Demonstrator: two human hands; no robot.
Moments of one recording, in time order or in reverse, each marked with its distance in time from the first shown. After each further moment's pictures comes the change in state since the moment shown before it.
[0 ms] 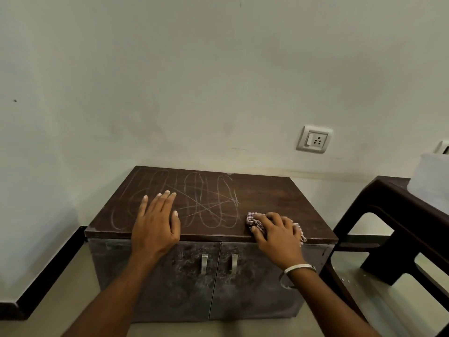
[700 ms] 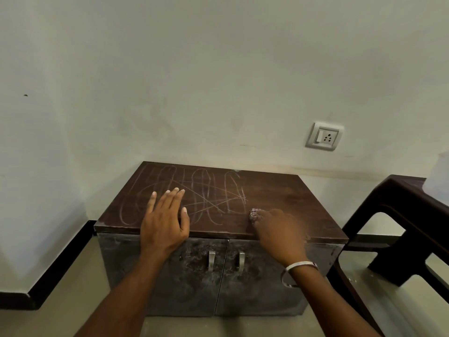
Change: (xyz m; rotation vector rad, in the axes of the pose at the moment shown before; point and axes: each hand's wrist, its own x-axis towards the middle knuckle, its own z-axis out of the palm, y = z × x) left_hand -0.001 0.002 0.003 0.023 0.011 -0.016; right_hand 0.003 -0.014 0.004 -0.013 0.033 0.004
